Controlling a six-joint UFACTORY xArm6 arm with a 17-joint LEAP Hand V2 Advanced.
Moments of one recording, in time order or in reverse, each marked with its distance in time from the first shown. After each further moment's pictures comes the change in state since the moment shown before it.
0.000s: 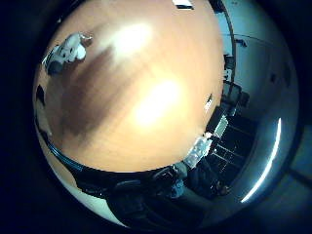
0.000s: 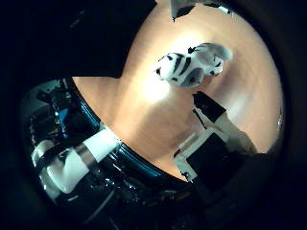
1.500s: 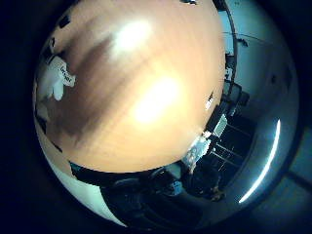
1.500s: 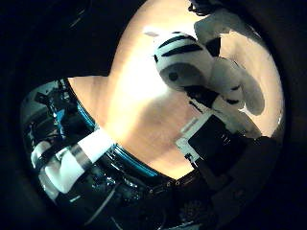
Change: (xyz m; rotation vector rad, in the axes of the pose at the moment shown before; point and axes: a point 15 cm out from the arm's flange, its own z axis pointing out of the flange) arm 0.018 0.036 -0.010 -0.047 0.024 0.052
